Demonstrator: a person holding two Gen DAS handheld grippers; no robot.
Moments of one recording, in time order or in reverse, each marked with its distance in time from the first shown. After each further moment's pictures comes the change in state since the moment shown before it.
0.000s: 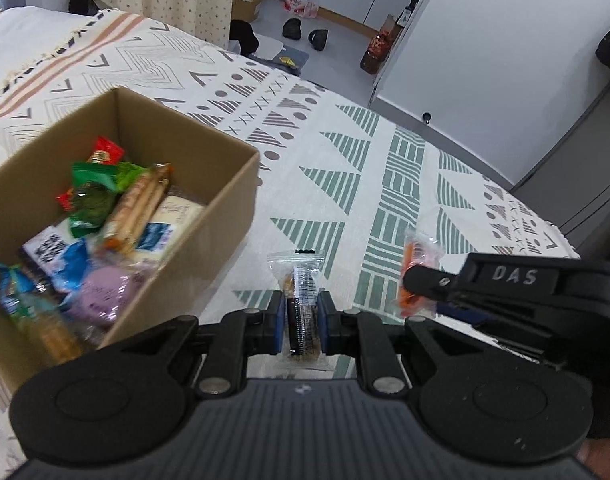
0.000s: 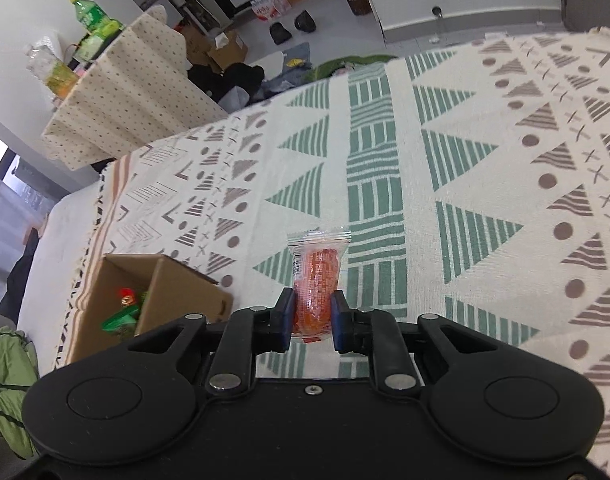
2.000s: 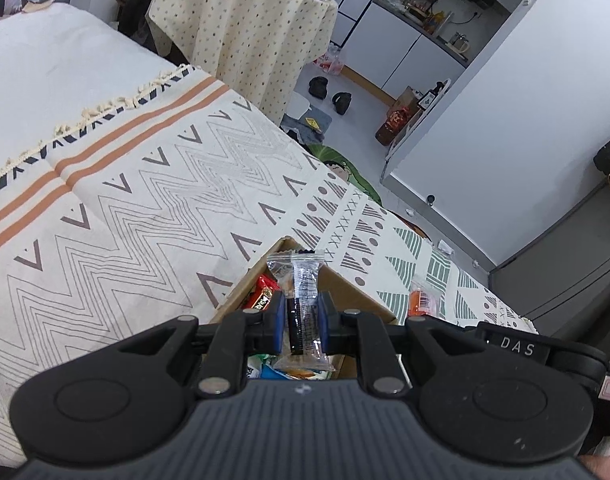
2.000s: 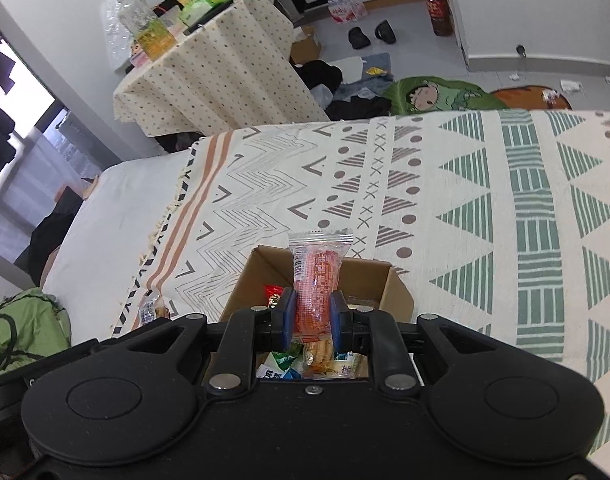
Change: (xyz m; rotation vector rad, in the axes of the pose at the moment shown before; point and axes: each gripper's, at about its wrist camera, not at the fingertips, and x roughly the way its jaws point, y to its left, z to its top) left arm -0.094 0.168 0.095 -0.154 -0.113 -0.093; right arm 0.003 0.163 -0.003 -0.153 0.006 0.064
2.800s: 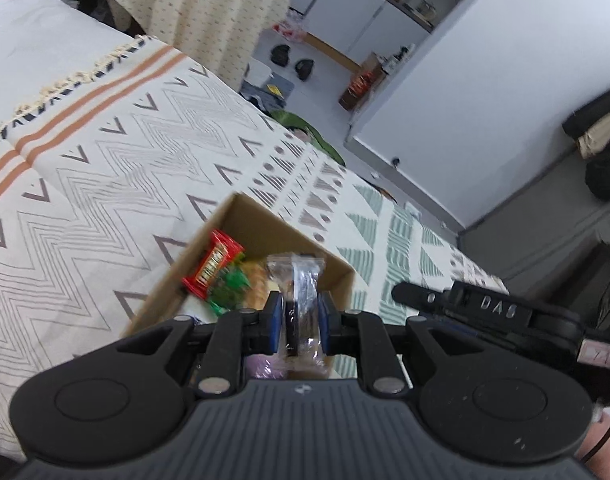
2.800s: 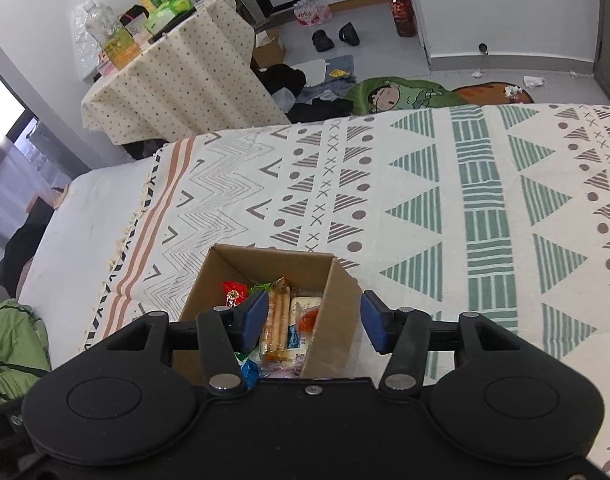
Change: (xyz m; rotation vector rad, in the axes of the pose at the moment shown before) left arm -0.002 -0.024 -0.021 0.060 0.111 -0.102; right arm -0.026 -0.022 -0.006 0.032 -0.019 -0.093
